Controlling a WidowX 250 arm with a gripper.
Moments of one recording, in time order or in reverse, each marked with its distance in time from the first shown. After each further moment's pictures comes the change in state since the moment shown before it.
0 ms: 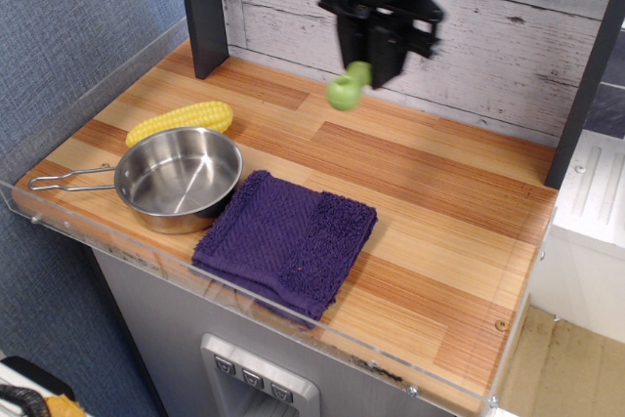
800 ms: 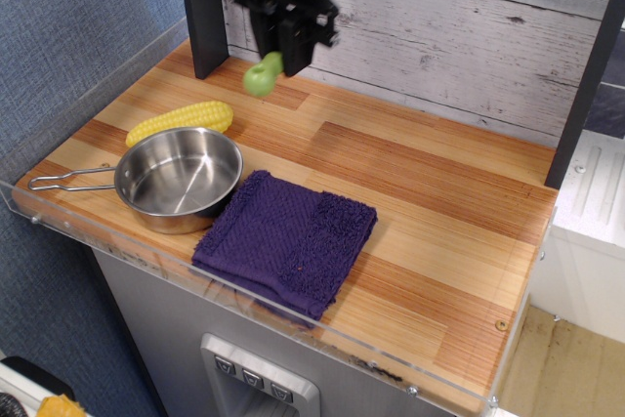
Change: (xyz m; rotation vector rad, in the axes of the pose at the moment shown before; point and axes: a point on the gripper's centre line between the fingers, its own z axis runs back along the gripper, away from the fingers) arm -0.019 0.077 -0.027 0.029 0.034 0.096
